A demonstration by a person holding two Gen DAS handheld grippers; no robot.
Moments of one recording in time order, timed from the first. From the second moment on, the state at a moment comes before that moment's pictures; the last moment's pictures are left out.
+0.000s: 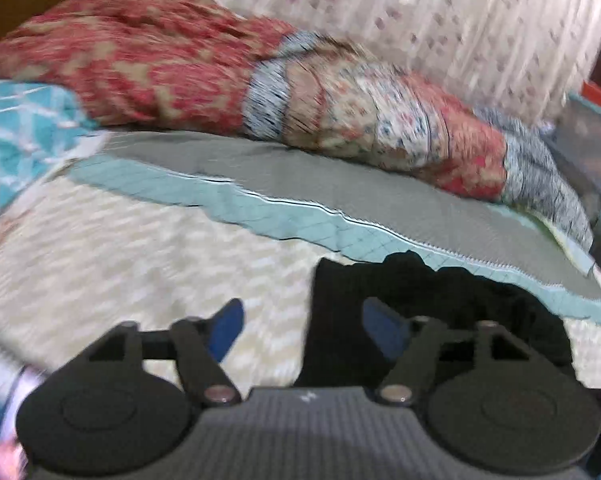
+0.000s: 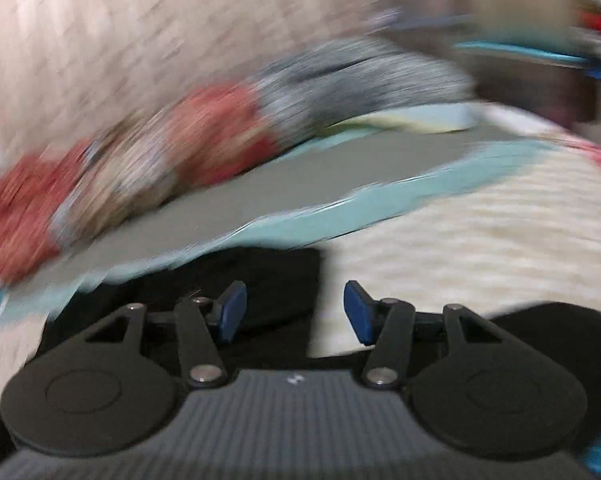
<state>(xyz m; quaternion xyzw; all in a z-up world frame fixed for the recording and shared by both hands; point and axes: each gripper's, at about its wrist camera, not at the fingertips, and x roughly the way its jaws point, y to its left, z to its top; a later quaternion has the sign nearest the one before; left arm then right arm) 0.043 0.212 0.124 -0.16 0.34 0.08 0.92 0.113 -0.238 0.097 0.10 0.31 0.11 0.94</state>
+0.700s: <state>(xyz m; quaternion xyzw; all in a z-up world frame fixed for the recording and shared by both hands) 0.118 0.247 0.079 -0.22 0.33 0.12 0.91 0.264 -0.353 0.130 0.11 0.24 -0.10 0.96</state>
